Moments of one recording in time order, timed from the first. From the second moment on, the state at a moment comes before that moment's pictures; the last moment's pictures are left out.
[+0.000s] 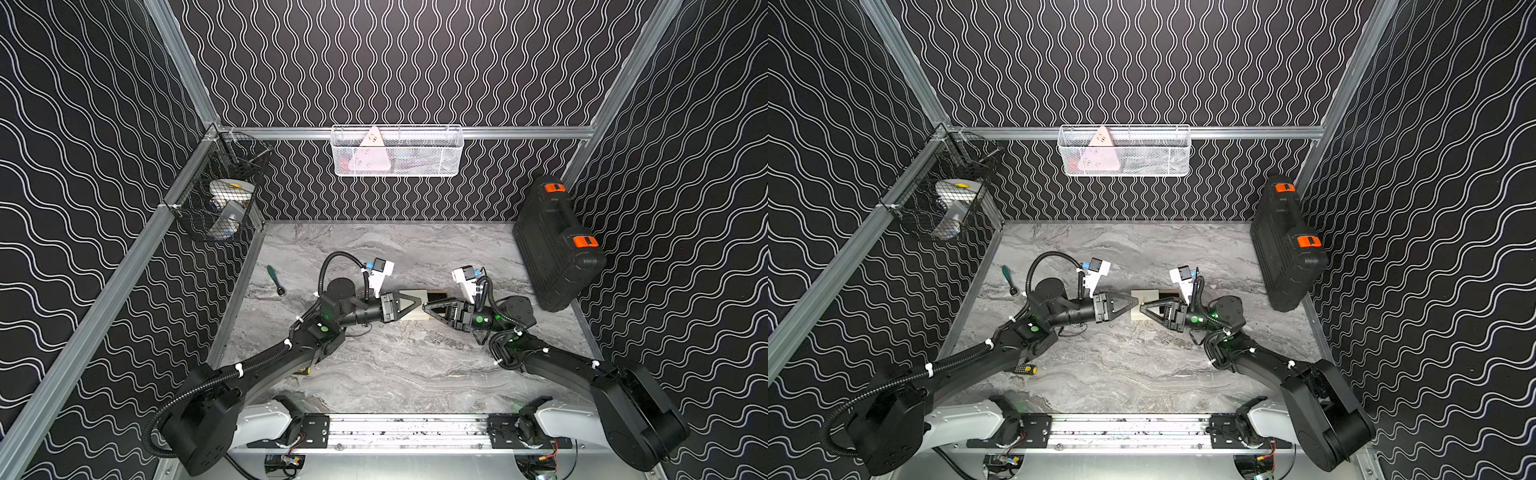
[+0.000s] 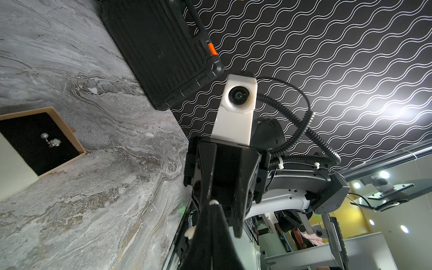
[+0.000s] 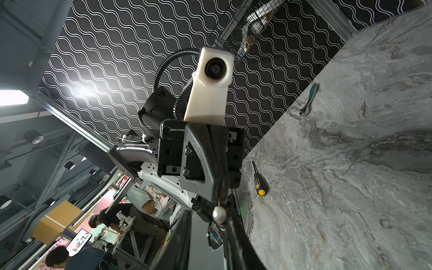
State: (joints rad) left arm -0.59 1.22 0.66 0.52 0.69 -1.00; right arm 0.49 1.27 0.42 1.12 -0.94 1.10
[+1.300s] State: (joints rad) left arm -0.59 1.21 0.65 0.52 0.69 -1.00; right arm 0.49 1.27 0.42 1.13 -0.91 1.10
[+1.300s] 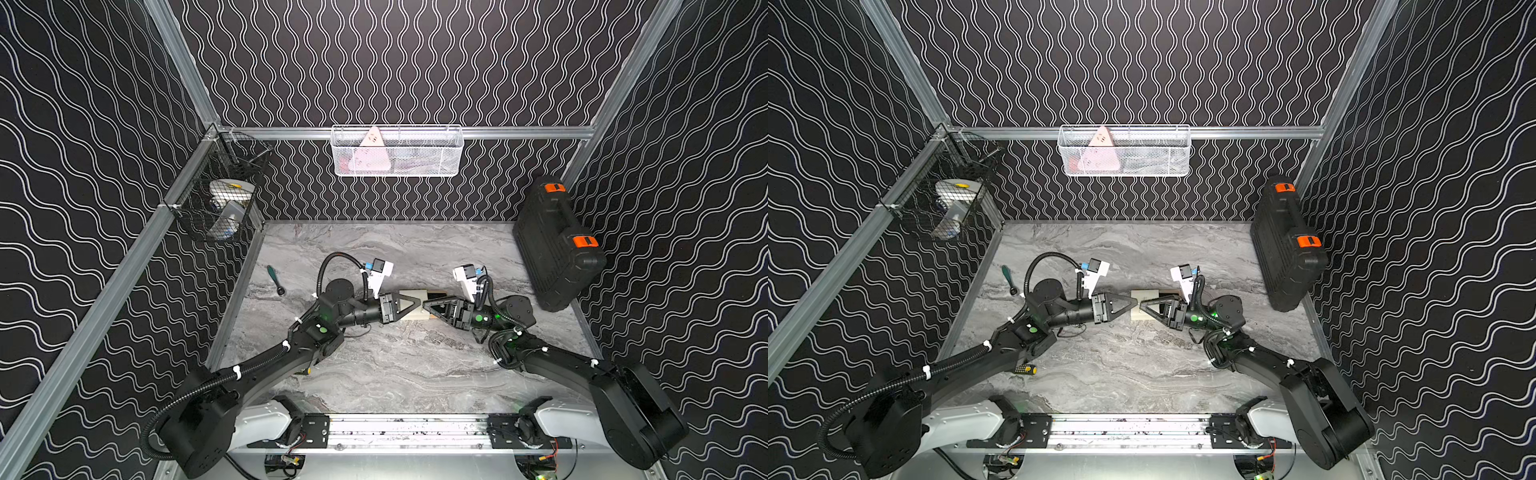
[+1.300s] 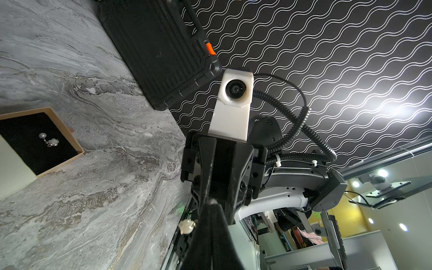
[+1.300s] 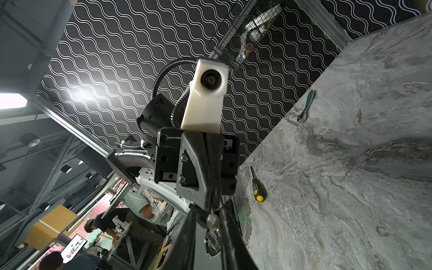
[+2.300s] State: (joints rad) left arm -0.59 1.20 0.65 0.53 0.70 -1.00; right arm 0.49 1.26 0.43 1.12 -0.90 1.08
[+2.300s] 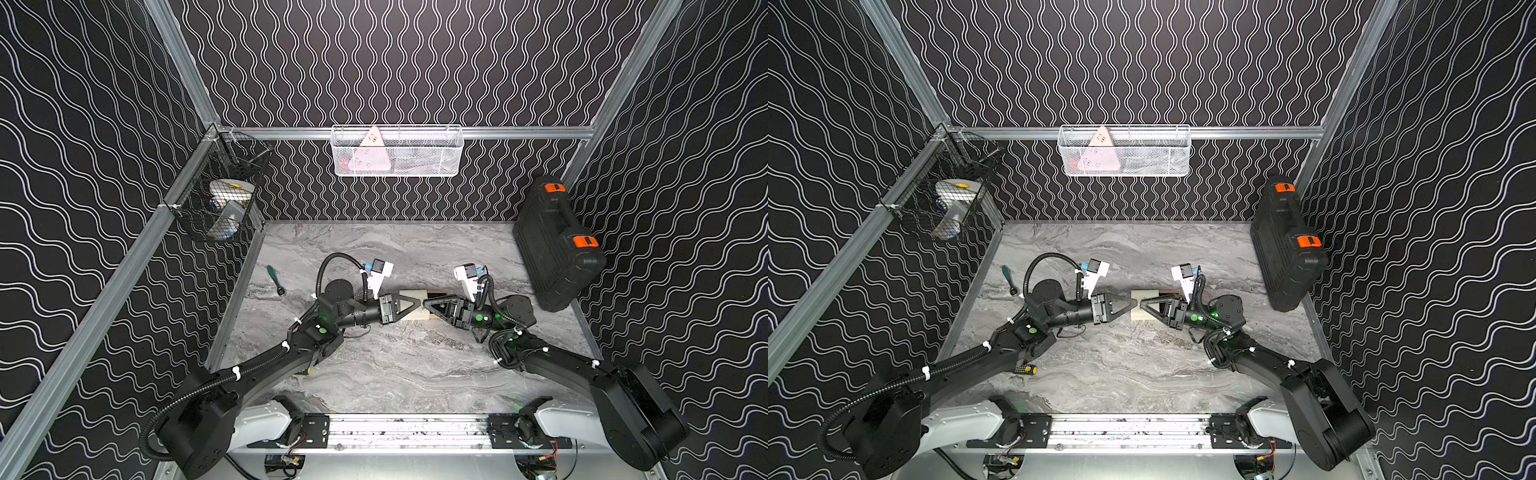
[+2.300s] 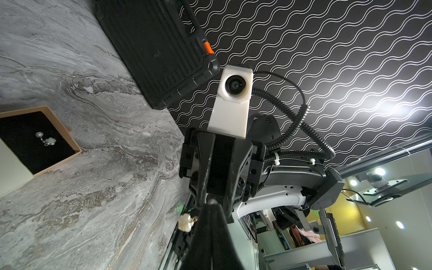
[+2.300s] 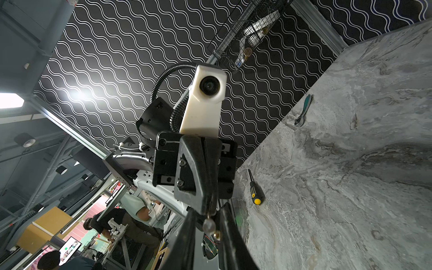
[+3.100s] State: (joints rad) left arm -0.59 1.20 0.65 0.53 0.69 -1.00; right arm 0.49 1.26 0.44 1.09 -0.91 1.07
